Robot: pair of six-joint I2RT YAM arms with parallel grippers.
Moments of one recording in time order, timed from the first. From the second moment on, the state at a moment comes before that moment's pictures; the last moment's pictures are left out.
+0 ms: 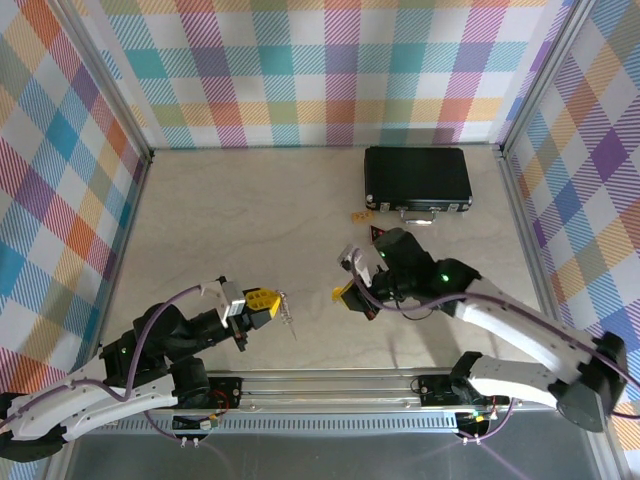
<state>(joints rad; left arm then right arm) -1.15 0.32 0.58 -0.26 -0.04 -0.07 0.90 1.04 0.92 -0.60 -0.44 0.05</state>
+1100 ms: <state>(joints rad) -1.15 0.39 0.65 -0.24 0.17 0.03 1.17 0.95 0.99 -0.29 -0.38 -0.01</state>
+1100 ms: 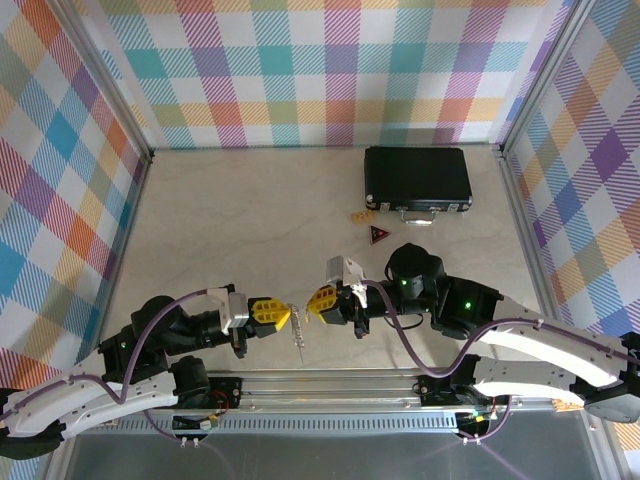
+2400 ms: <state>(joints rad) -1.15 0.41 0.64 -0.22 0.13 0.03 1.20 0.95 0.96 -0.23 -0.32 -0.08</state>
